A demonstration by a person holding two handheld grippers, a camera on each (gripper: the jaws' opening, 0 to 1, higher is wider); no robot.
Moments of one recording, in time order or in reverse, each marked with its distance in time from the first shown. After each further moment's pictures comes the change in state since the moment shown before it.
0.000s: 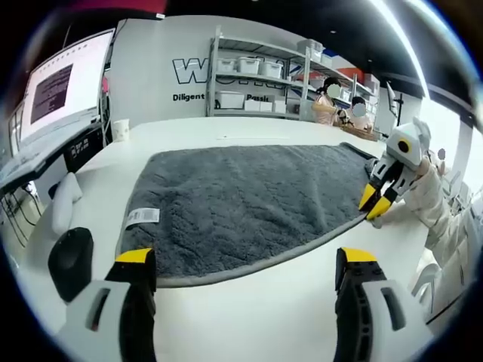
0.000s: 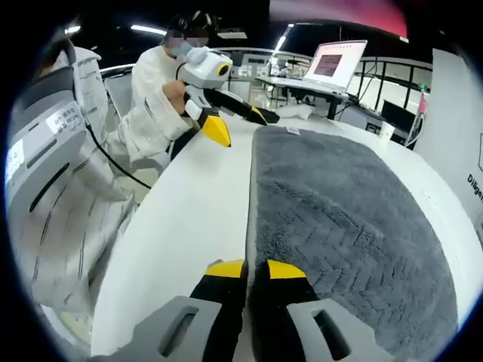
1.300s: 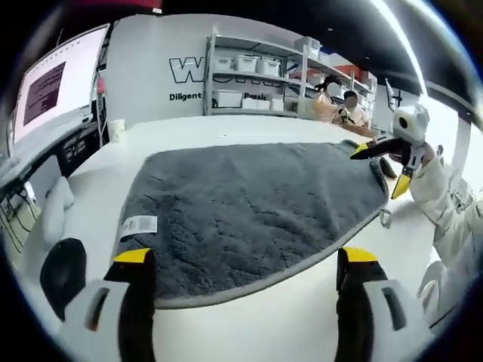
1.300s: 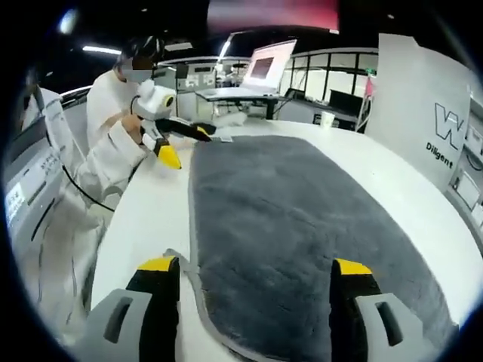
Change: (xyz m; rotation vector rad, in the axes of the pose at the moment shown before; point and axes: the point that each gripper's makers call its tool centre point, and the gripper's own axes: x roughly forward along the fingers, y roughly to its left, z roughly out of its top) left arm 0.019 0.006 0.006 0.019 0.002 -0.014; right arm -0.046 -0.049 0.000 0.132 -0.047 -0.202
